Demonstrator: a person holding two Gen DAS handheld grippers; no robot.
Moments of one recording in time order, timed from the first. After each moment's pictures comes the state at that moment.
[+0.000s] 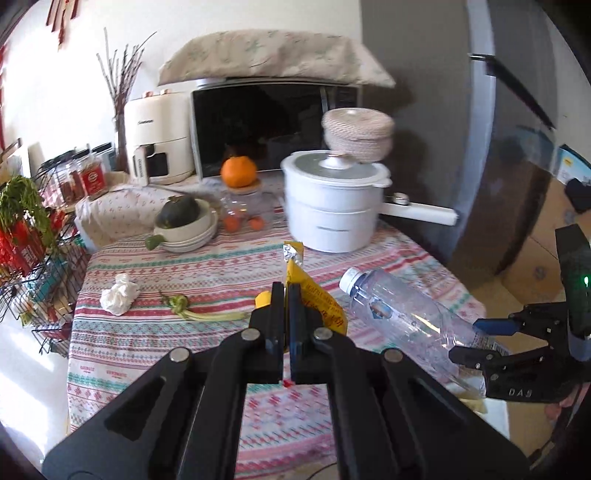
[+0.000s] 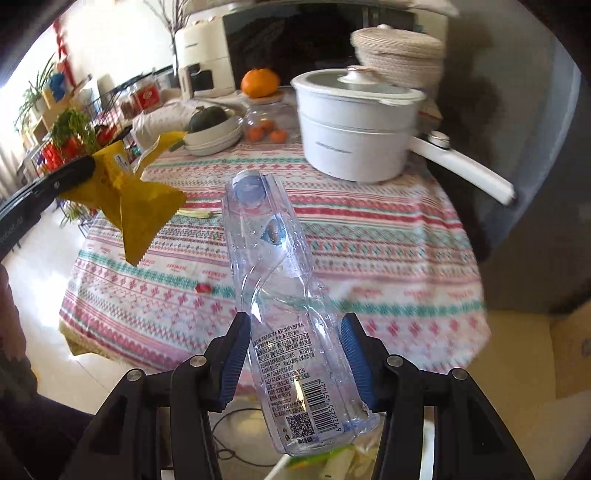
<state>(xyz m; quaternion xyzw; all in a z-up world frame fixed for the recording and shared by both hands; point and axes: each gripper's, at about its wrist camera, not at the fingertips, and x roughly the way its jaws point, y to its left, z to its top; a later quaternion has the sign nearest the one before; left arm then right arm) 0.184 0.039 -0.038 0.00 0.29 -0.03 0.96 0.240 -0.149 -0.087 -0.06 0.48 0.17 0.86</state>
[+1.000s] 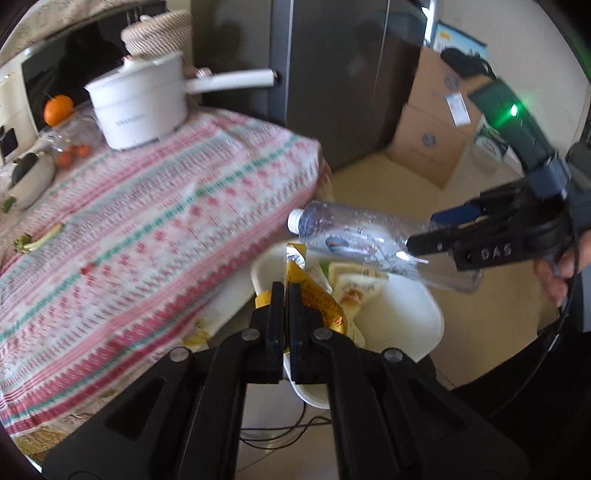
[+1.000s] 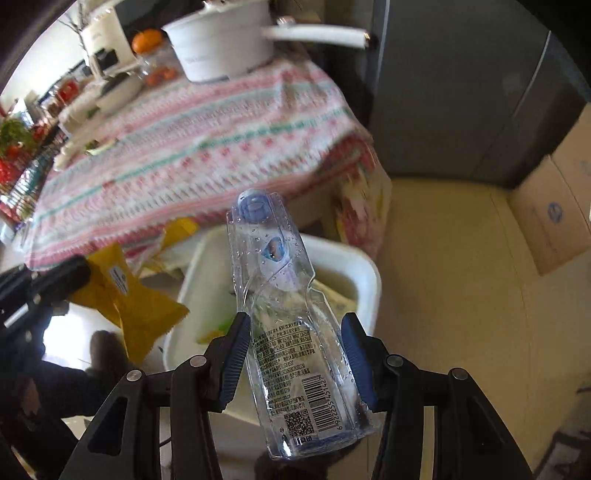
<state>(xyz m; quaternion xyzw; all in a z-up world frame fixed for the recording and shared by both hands) 0.093 -0.123 -0.150 0.09 0.43 -0.26 0.86 0.126 -0.304 -0.154 -0.01 0.59 0.04 0.81</state>
